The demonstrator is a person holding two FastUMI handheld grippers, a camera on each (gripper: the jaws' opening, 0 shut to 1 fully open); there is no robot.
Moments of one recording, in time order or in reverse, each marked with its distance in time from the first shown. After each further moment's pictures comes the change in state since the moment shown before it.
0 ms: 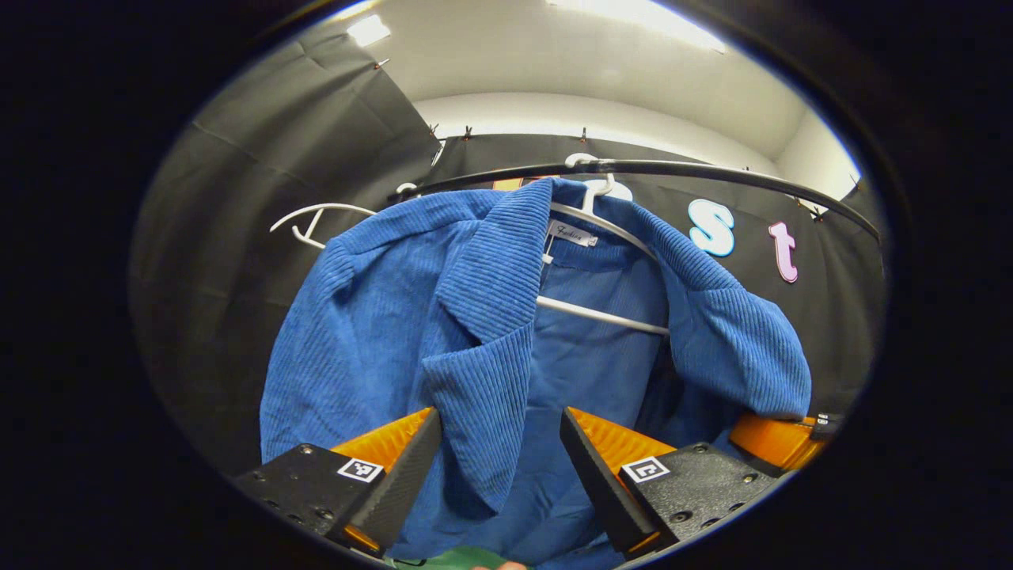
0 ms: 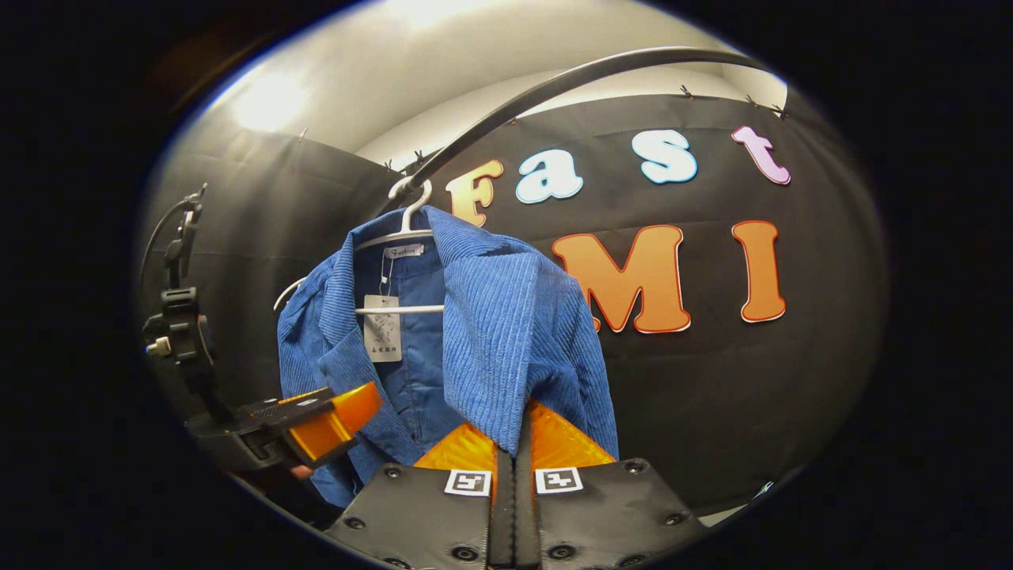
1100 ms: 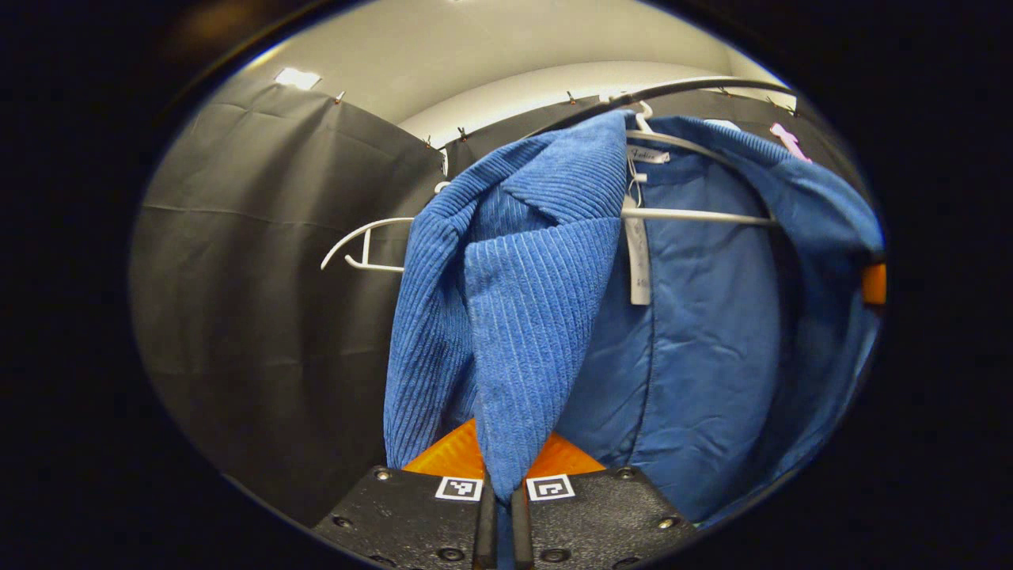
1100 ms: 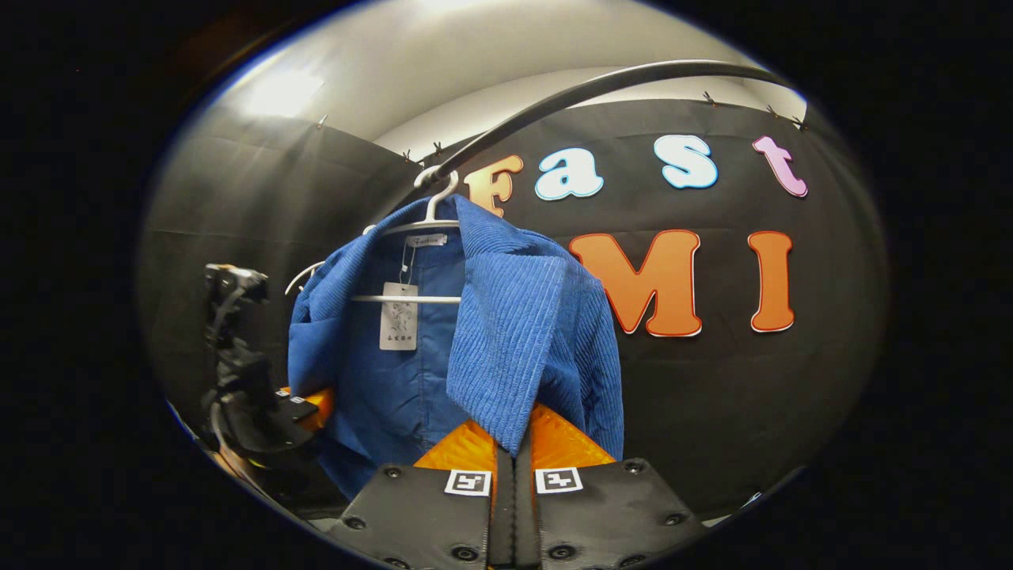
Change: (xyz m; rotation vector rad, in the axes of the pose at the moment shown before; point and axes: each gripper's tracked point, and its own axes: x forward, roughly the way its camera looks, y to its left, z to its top) left arm -0.003 0.118 -0.018 0.315 0.051 0.130; right arm 0.002 0.010 -0.009 -0.052 0.020 0.020
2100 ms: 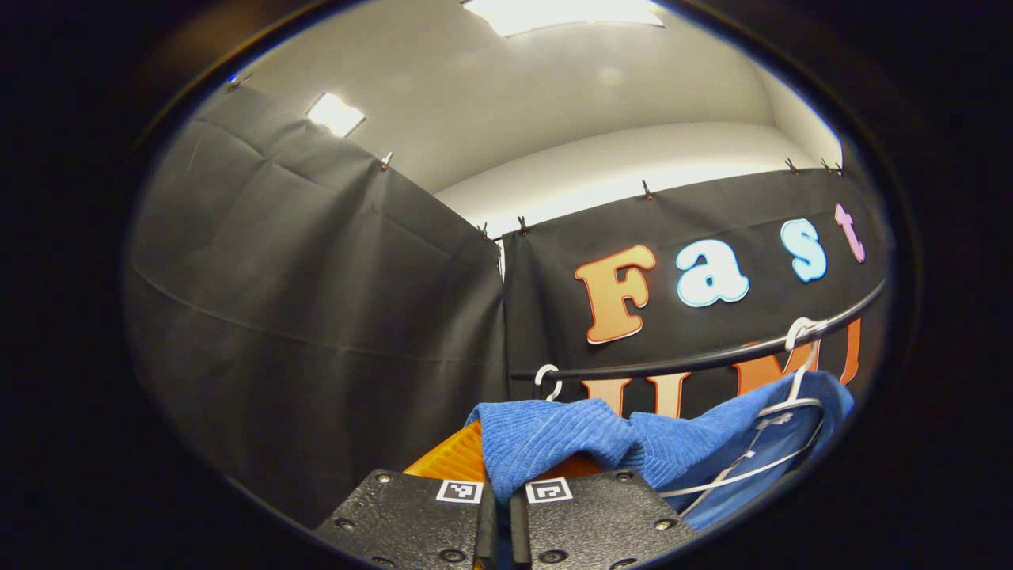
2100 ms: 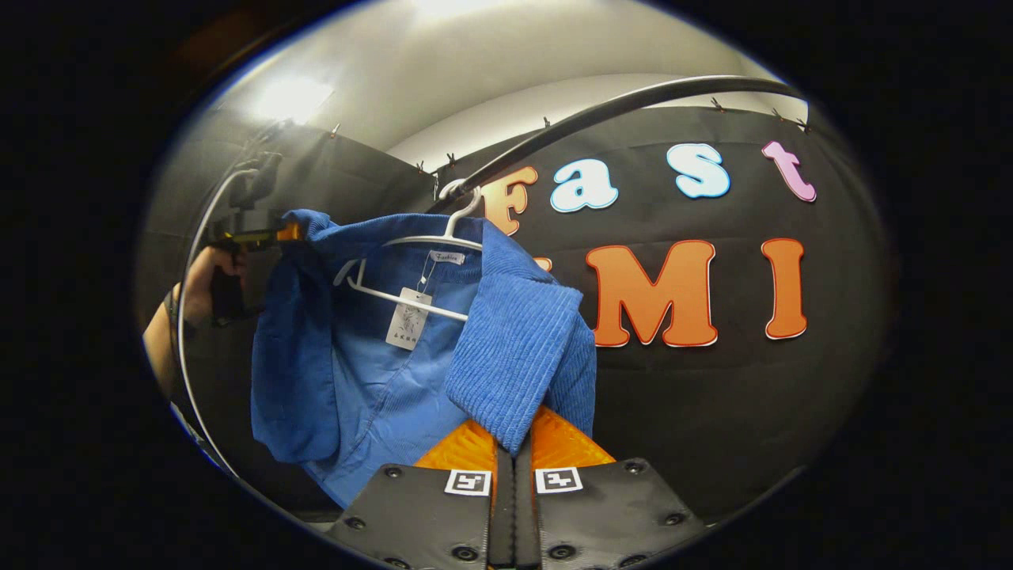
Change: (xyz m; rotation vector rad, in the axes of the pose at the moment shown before) left arm 0.089 0.150 0.252 -0.021 -0.262 0.144; right arm 0.000 0.017 0.014 -0.011 -0.065 0.065
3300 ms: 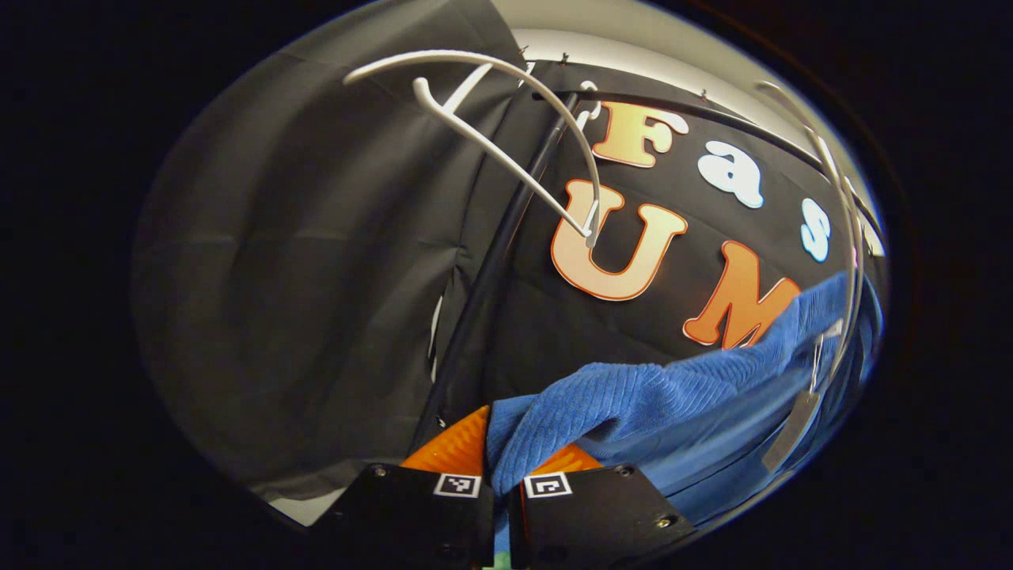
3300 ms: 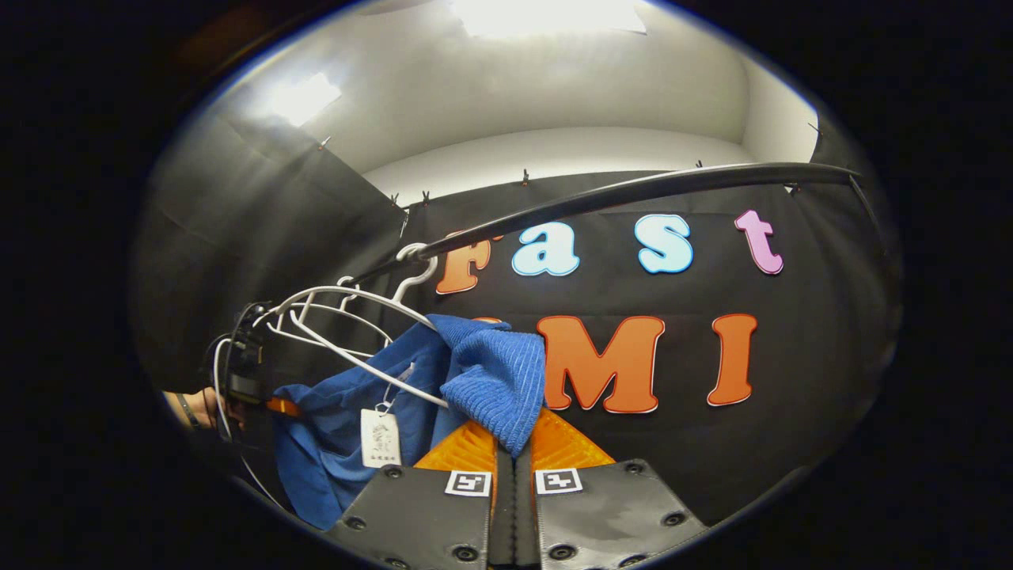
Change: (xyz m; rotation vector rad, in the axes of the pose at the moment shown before) left arm -0.055 -0.050 -0.298 -0.362 0.577 -0.202; right arm 0.004 -0.051 0.079 -0.149 -0.200 -0.209
